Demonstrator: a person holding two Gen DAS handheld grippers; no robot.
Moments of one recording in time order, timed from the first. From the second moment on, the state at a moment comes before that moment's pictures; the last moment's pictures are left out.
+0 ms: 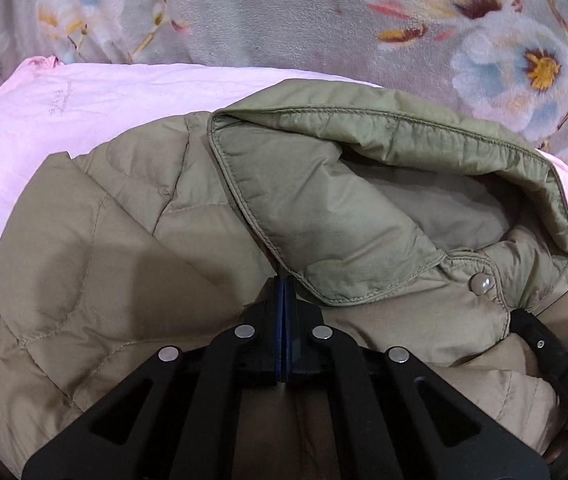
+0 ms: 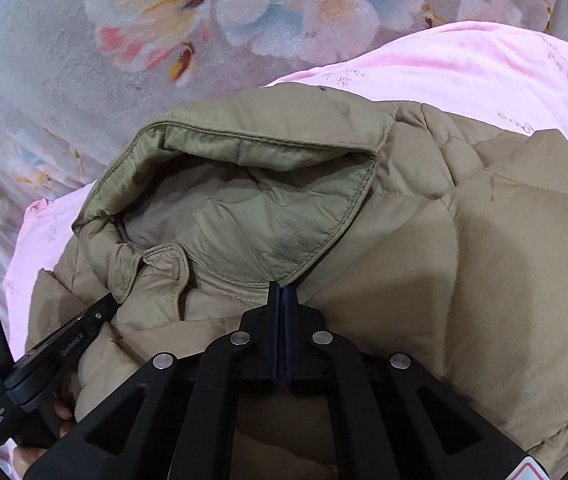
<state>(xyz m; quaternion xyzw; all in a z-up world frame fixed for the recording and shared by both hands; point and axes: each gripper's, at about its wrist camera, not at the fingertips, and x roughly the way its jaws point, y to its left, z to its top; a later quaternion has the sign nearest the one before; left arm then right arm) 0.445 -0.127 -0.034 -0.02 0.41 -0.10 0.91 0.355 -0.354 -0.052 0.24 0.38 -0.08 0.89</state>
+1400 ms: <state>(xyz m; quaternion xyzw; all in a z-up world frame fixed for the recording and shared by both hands) 0.495 -0.149 -0.023 0.10 0.37 -0.05 0.92 0.406 -0.347 -0.042 0.09 0.38 -0.15 0.91</state>
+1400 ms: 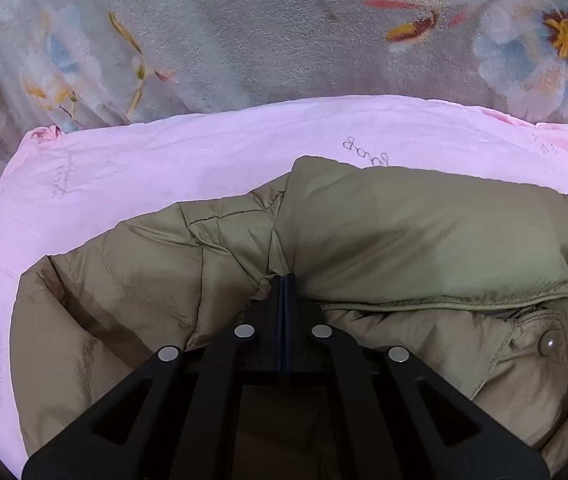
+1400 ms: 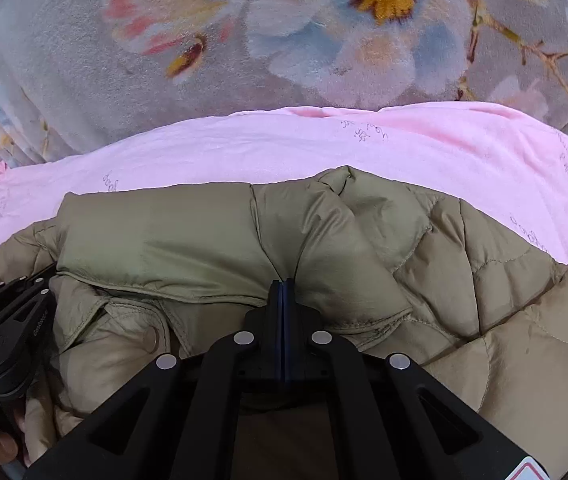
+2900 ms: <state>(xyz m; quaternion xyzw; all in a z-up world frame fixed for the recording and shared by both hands) 0.258 0.023 0.032 -0.01 0.40 -0.10 0.91 0.084 -0.317 -0.011 0.20 0.33 -0.17 0.91</state>
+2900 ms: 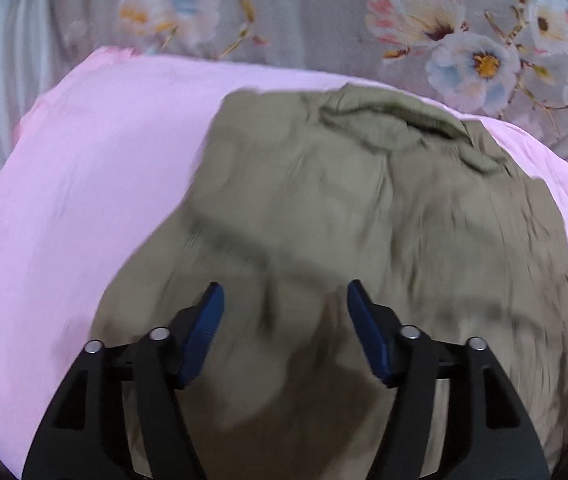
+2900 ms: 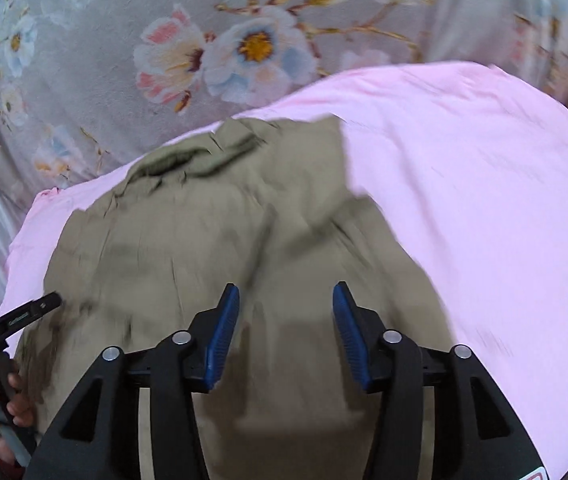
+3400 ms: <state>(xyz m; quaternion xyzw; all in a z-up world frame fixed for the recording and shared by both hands) 0.110 0.154 -0.010 -0.18 0.44 -0.06 0.88 -0.105 -0.298 -0.043 0.25 0.36 -0.16 0.89</state>
